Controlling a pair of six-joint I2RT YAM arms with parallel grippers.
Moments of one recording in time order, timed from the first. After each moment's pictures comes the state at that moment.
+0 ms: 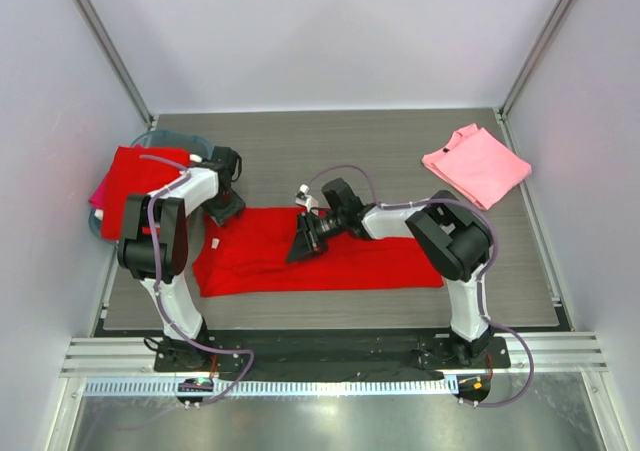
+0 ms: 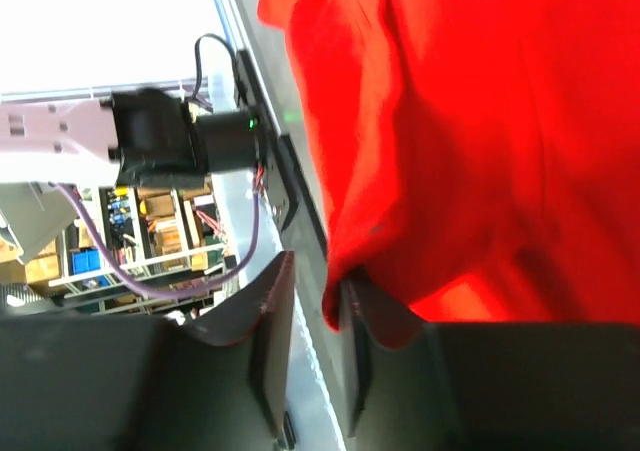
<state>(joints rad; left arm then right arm) -0.14 1.86 1.22 -0.68 -0.26 -0.89 0.73 2.04 1.14 0.20 -0.96 0.76</state>
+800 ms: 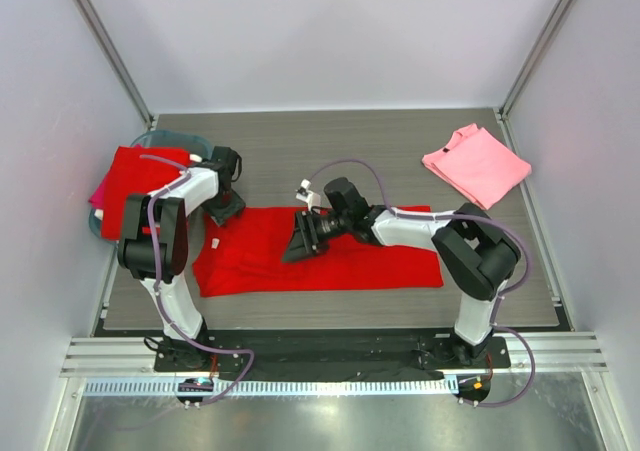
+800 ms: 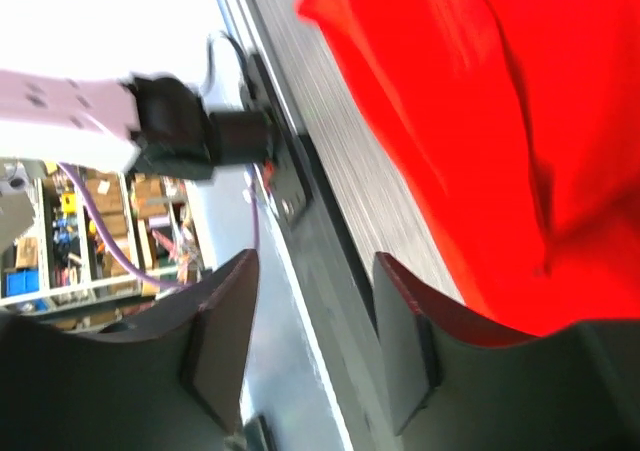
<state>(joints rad) -0.14 1.86 1.22 -0.68 -0.26 -0.89 0.77 1.81 1.01 0.16 -0.84 0.73</state>
